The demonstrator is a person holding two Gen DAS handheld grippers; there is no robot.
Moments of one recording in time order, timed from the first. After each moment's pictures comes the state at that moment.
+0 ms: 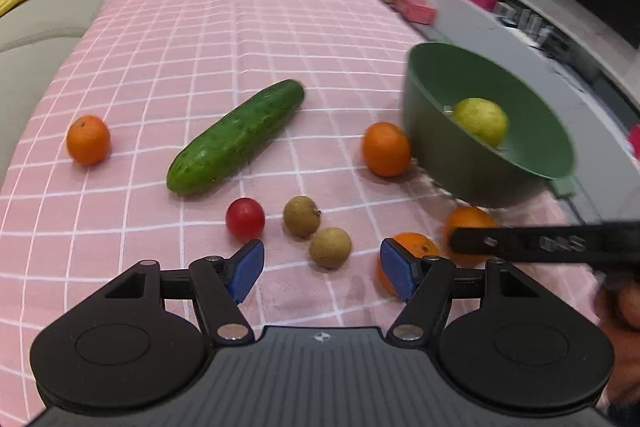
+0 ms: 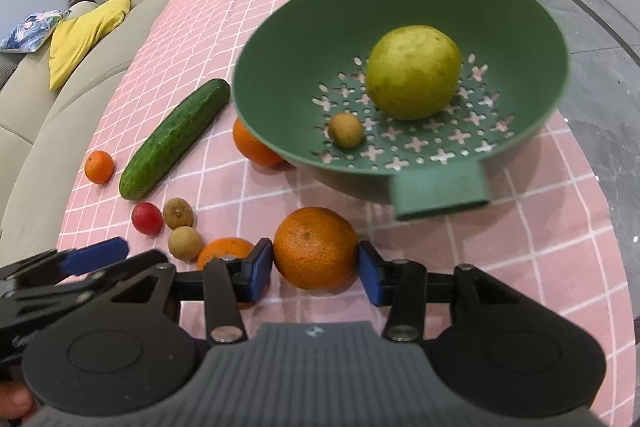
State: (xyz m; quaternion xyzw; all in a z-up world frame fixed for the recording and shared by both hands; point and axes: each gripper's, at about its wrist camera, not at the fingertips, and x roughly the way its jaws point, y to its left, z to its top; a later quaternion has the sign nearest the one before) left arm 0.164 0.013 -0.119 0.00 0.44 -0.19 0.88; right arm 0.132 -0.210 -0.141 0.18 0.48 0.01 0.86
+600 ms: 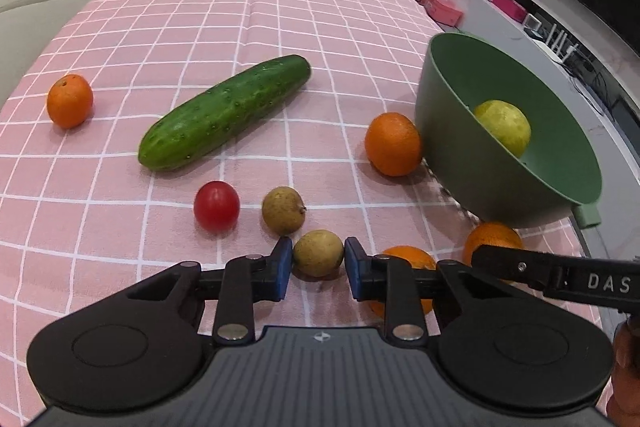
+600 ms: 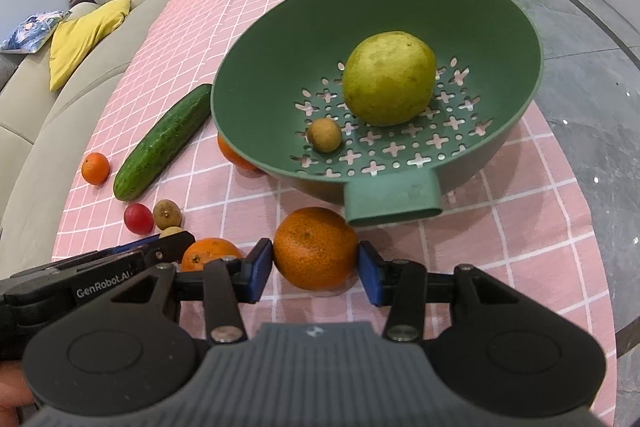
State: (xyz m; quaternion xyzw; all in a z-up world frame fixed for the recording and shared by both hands) left arm 0.175 -0.005 -0.136 -0.04 0.47 -0.17 0.87; right arm 0.129 -0.223 -0.139 0.18 0.48 0.01 0.86
